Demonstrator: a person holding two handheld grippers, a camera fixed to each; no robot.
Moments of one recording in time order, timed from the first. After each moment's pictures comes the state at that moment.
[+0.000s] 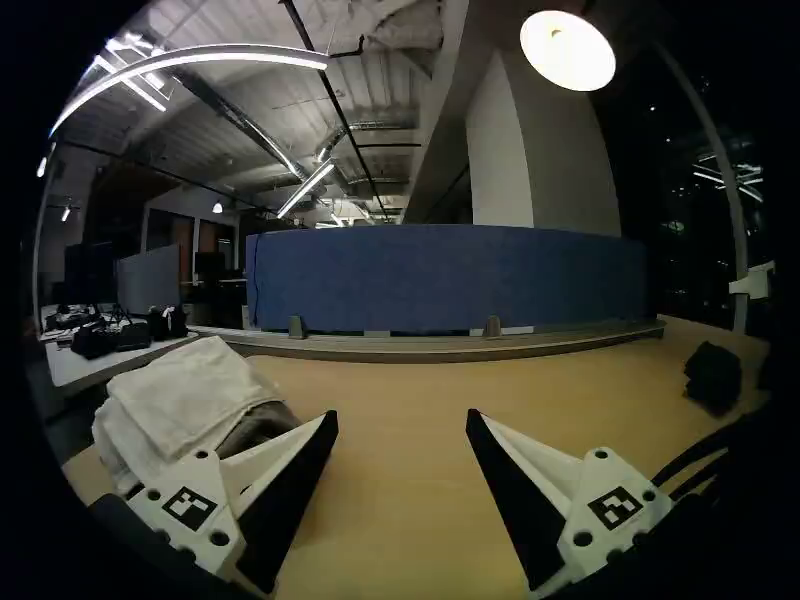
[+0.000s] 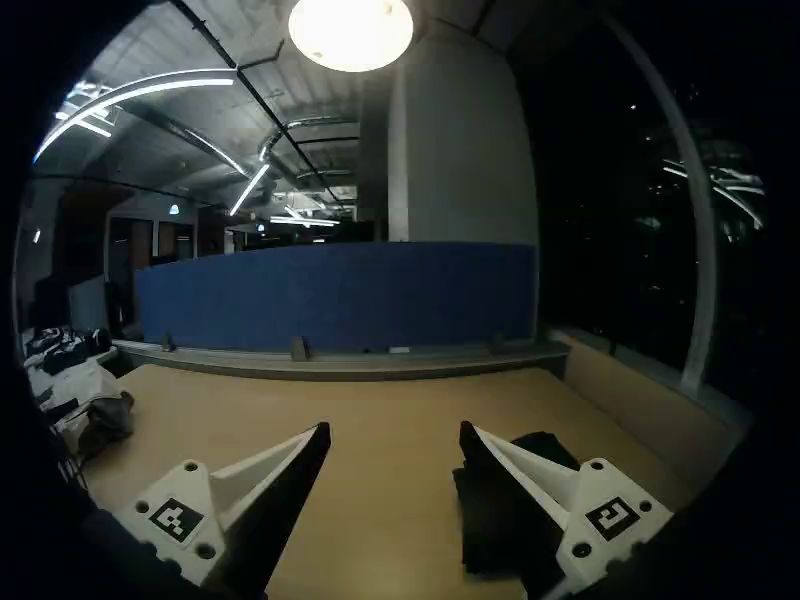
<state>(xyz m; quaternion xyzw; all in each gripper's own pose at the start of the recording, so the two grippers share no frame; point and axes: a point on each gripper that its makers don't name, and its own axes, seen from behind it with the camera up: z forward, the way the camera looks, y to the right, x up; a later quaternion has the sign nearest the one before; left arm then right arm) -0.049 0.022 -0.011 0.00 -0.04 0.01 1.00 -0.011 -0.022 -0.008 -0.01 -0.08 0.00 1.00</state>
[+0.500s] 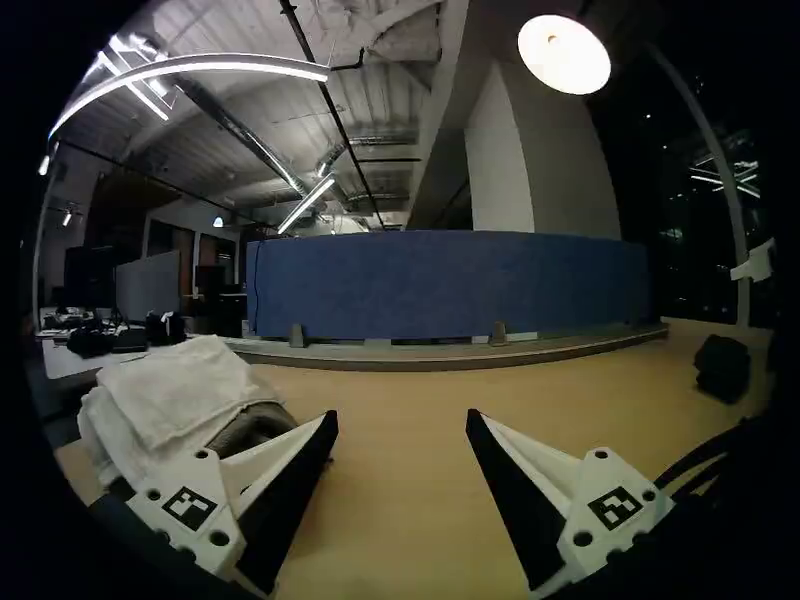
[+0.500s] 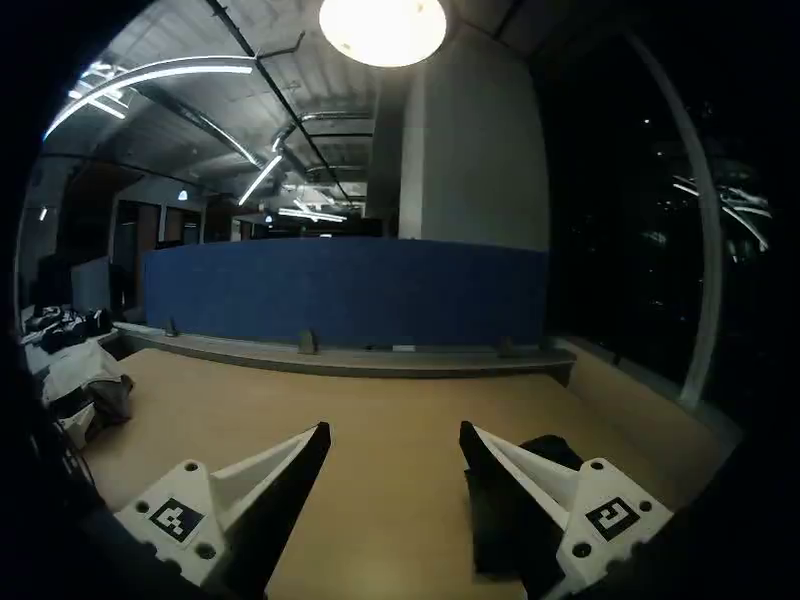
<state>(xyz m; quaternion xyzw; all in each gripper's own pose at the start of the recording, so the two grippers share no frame) -0.071 0.011 0.008 0.00 -0.01 0.01 1.00 -0.018 -0.051 -0.005 0.00 -0.08 -0.02 1.00</state>
